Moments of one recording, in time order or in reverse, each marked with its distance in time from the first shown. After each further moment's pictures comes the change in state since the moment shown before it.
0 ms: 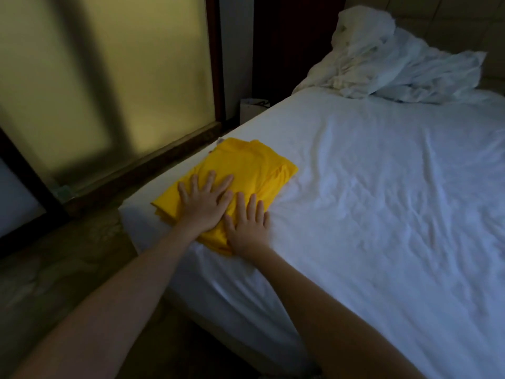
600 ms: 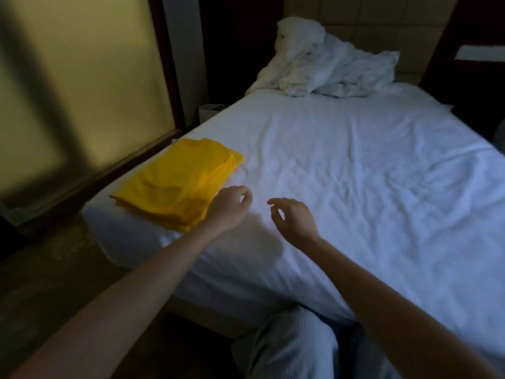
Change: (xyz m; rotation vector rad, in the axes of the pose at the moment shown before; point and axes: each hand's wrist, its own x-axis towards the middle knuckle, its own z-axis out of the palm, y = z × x) left_hand -0.085 0.146 -0.038 -0.550 0.010 0.287; right_hand -0.108 0.119 -0.129 -0.029 0.337 -0.188
